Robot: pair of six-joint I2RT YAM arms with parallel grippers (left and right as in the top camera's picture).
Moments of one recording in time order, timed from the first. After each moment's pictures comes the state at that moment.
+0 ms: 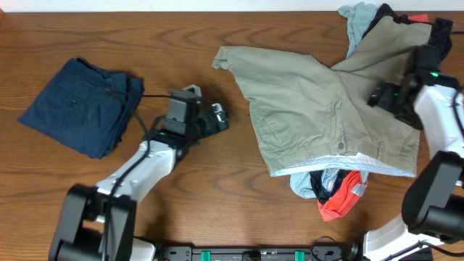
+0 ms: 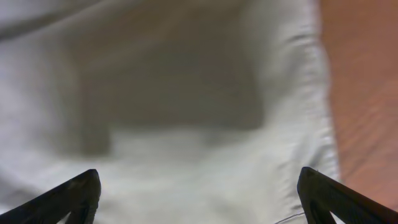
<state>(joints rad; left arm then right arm) -0.34 1.58 0.76 -0.02 0.23 -0.71 -0.28 1.79 1.34 -0.83 0.13 0.32</state>
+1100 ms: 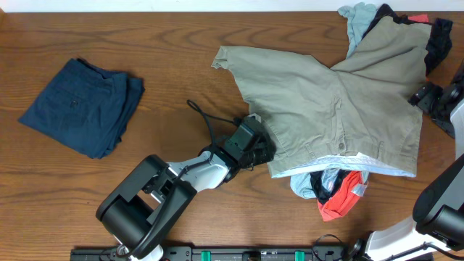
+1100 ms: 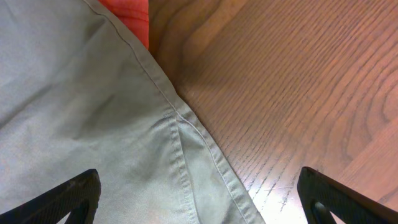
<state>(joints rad) -0.74 1.83 0.78 0.20 0.24 -1.01 -0.49 1.79 1.34 -0.69 0.14 0.32</state>
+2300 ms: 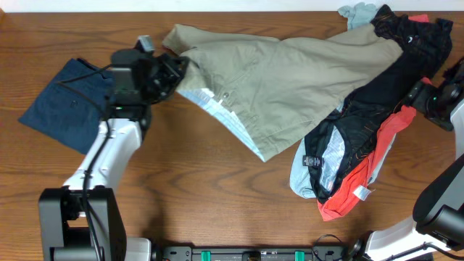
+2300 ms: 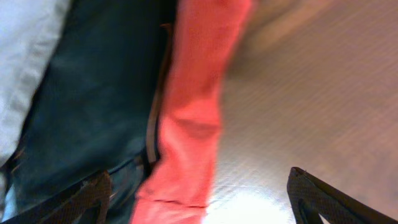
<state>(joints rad) -0.01 1.59 0.98 0.15 0.53 -0.97 -0.49 1.79 1.34 -0.68 -0.07 0.13</state>
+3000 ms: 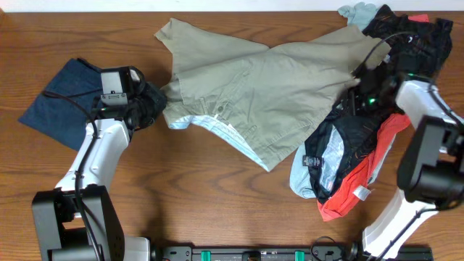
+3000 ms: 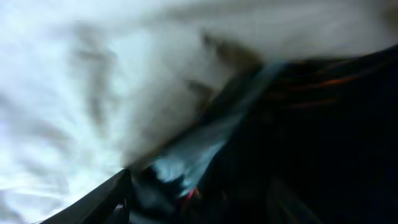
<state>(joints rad) 0.08 1.59 0.98 -0.33 0.33 -0.76 -0.22 2.04 1.35 -0.70 -0.45 -0.31</state>
